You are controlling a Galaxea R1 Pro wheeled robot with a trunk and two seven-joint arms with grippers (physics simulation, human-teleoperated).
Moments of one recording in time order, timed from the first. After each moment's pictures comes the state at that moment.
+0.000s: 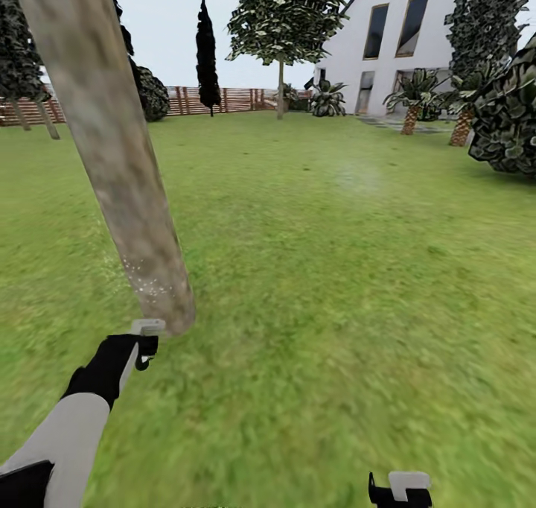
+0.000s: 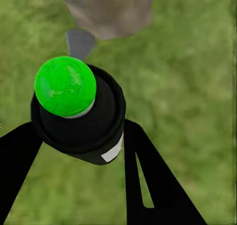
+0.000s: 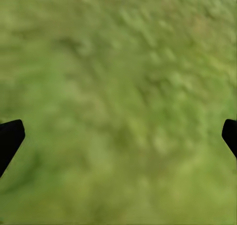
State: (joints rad) left arm -0.80 0.09 0.28 -0.65 -0.27 0.55 -0.04; right arm -0.36 -0.03 -0.04 -0.15 0.21 -0.50 -0.33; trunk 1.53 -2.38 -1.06
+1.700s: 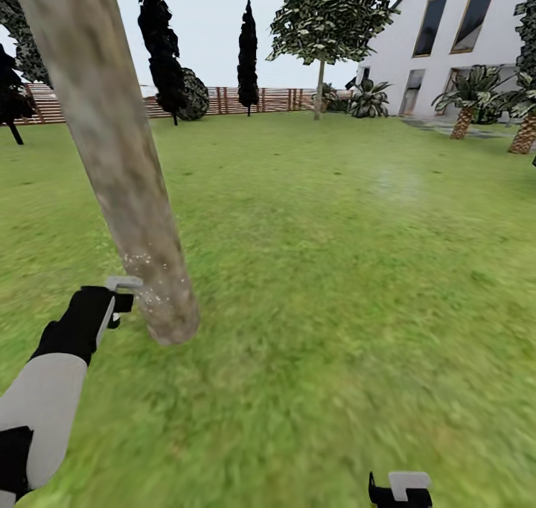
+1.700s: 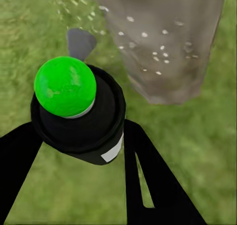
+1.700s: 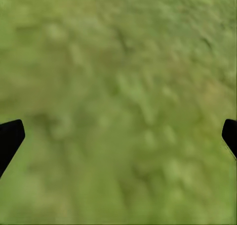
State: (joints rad) left arm -0.94 0.20 0.19 -0.80 -0.29 0.74 -0.05; right arm -0.36 -0.03 -0.04 -0.15 0.21 -0.50 -0.33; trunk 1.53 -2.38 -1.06
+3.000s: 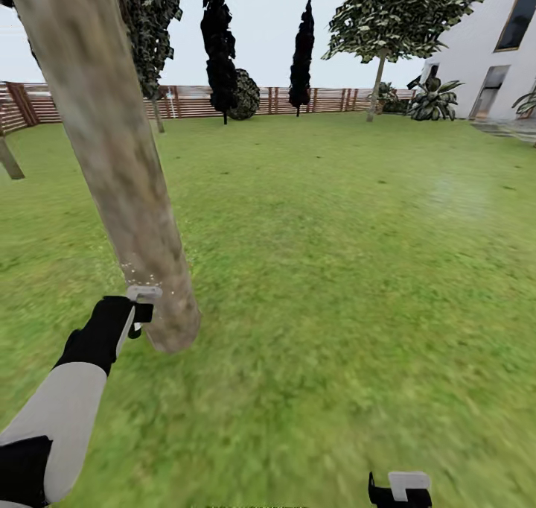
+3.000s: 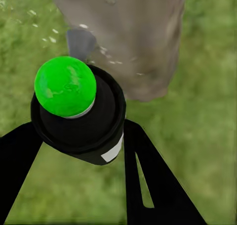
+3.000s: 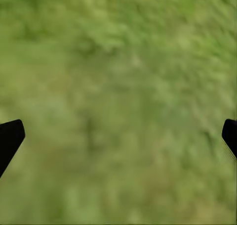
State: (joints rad) left arm -0.90 0.12 0.18 -0.79 -0.28 0.74 -0.05; right arm -0.36 -0.03 -0.04 -0.15 0.21 -0.50 -0.33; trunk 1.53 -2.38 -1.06
